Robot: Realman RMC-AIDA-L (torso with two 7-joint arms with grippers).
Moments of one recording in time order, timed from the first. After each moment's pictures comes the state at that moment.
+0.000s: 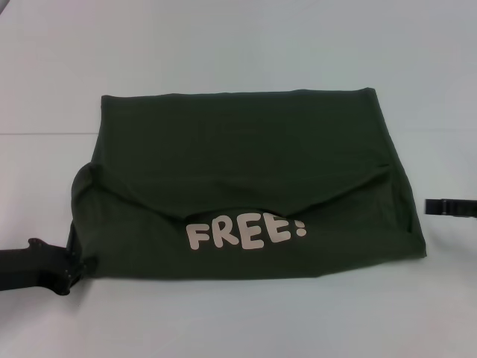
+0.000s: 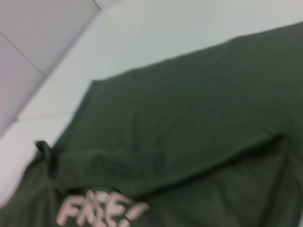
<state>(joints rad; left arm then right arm) -0.49 -2.04 0.68 0.72 2.27 1.22 -1.52 0.51 1.95 -0.62 -0.81 -2.18 -1.42 2.15</state>
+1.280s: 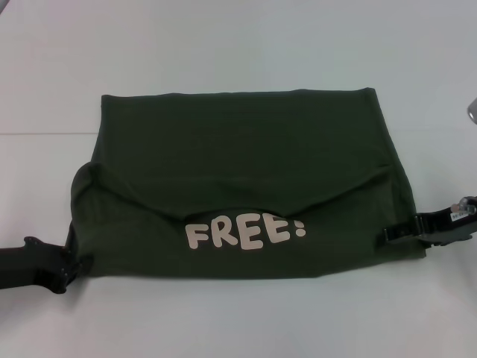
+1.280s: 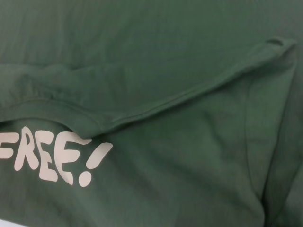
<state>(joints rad) -0.49 -2.04 0.67 0.74 2.28 1.21 -1.51 0.77 1.99 -0.77 -0.74 -2.65 -1.34 2.60</state>
